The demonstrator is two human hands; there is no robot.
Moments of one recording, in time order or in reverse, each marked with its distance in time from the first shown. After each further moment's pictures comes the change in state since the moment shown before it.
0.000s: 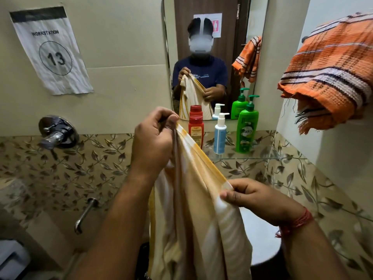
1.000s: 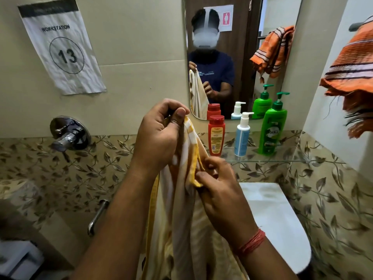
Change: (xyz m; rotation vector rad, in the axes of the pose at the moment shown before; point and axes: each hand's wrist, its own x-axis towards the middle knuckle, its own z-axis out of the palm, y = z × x) left_hand 0.042 -0.039 -0.041 -0.166 -0.104 0.028; right_hand 0.103 0.005 0.108 -0.882 0.693 -0.412
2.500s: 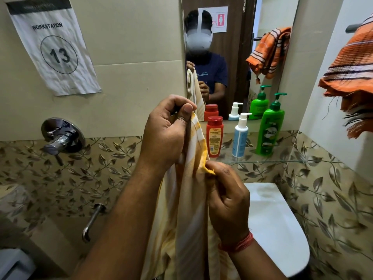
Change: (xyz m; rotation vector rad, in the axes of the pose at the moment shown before) left_hand 0.009 -0.002 0.009 -0.050 -0.008 0.017; right_hand 0.002 -0.001 0.025 0.393 0.458 0.052
